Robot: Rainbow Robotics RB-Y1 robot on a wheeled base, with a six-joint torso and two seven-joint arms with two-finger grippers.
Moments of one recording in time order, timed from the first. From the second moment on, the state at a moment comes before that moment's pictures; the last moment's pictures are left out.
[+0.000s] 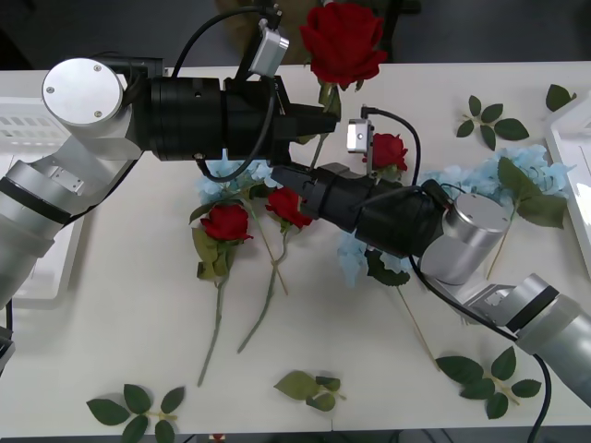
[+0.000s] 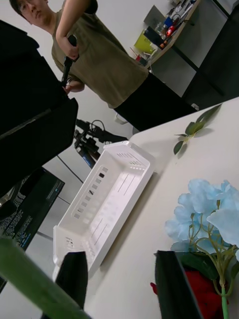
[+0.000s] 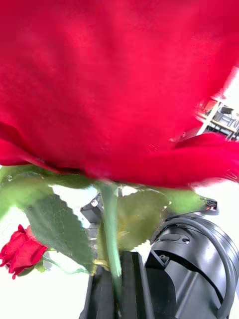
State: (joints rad) right arm -0.43 -0.49 0.58 -1.48 -2.41 0.50 2.72; left arm -0.70 0.55 -0.38 -1.53 1.88 0.93 -2.55
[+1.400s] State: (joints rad) right arm -0.43 -0.79 -0.12 -1.22 -1.72 1.22 2.24; left arm -0.69 0.55 -0.38 -1.53 1.94 0.93 -2.64
